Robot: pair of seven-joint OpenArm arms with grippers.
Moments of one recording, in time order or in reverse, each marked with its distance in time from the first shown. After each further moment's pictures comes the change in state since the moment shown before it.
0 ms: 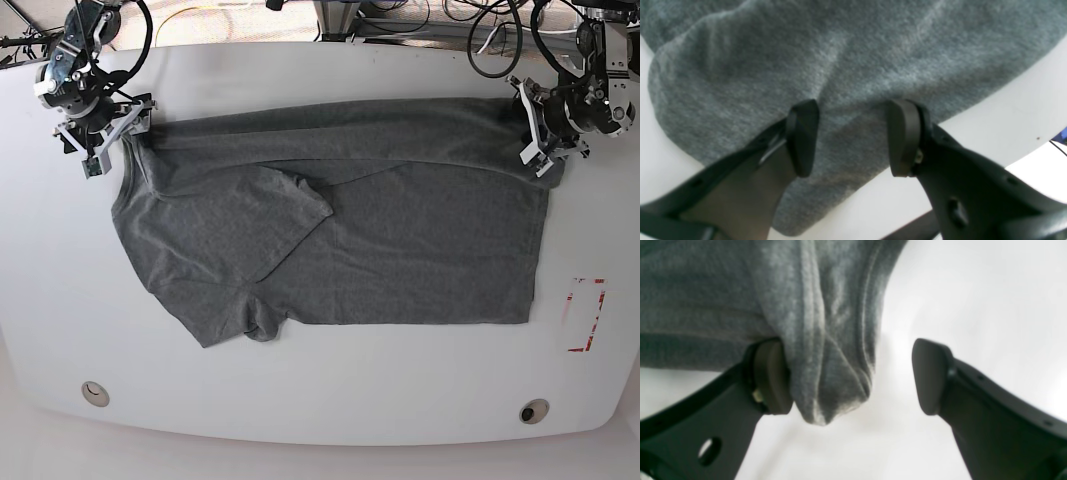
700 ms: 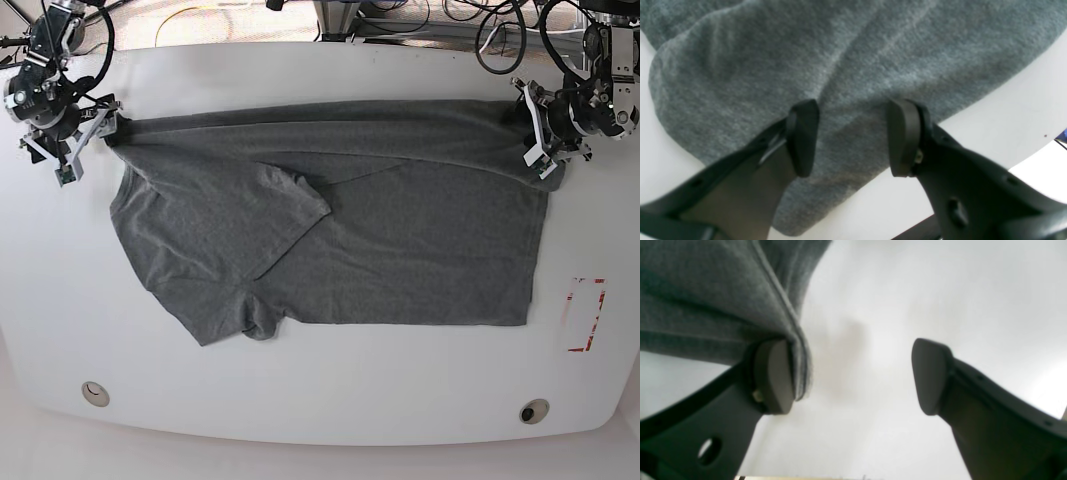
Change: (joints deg) left arm -0.3 -1.6 1.0 -1.3 -0.4 0.0 -1.5; right arm -0.6 10.1 -0.2 0.2 1.0 0.0 -4.3
